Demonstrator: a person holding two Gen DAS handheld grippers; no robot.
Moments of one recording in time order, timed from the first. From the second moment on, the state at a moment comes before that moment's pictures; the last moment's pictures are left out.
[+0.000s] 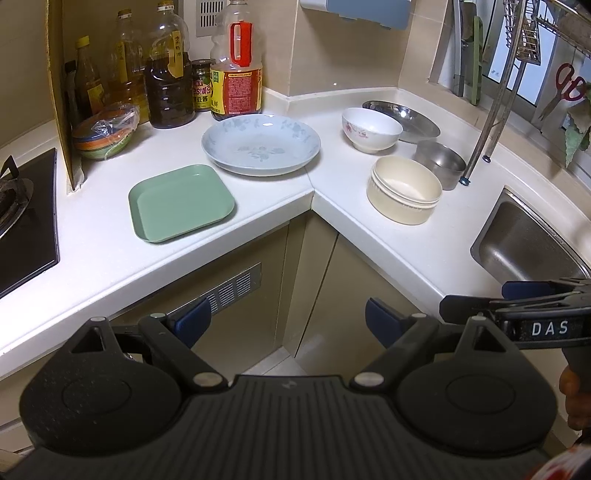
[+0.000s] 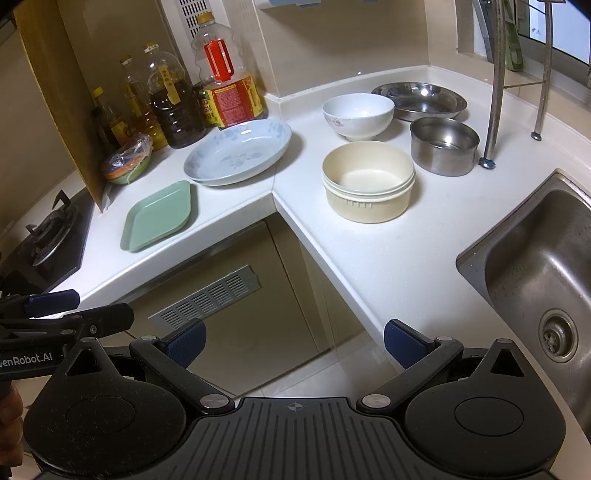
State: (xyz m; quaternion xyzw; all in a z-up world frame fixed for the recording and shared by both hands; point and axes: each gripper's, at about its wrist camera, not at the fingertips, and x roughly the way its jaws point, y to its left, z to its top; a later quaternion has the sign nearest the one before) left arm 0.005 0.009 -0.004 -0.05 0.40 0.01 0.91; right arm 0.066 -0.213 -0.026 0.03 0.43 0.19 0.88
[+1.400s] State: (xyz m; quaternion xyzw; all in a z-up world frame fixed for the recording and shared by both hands) left arm 0.003 -0.007 -0.003 -0.05 0.40 0.02 0.91; right arm 0.066 -0.234 -0.027 0.05 0.43 0.20 0.88
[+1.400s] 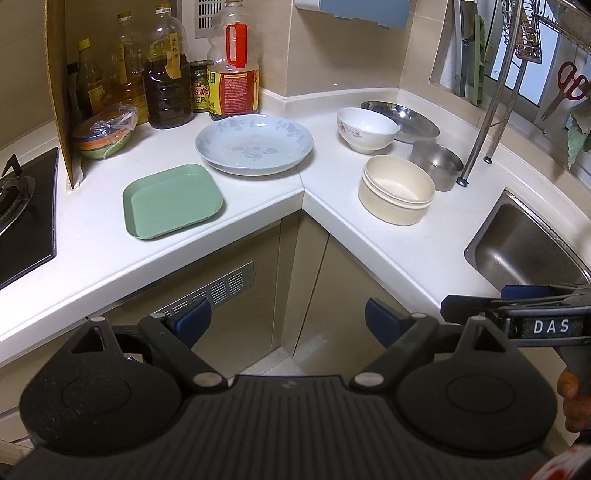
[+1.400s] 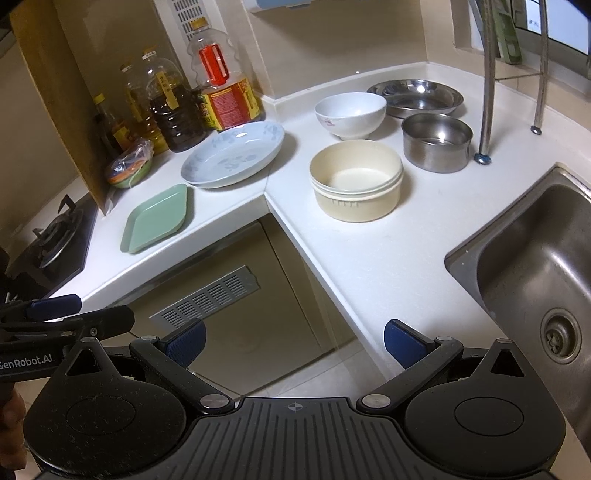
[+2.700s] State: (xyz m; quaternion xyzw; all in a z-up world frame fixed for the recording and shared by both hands) left arm 0.201 -0.034 0.001 -0.02 0.38 -0.07 0.92; right arm 0.156 -0.312 -0.034 0.11 0.39 0.09 0.91
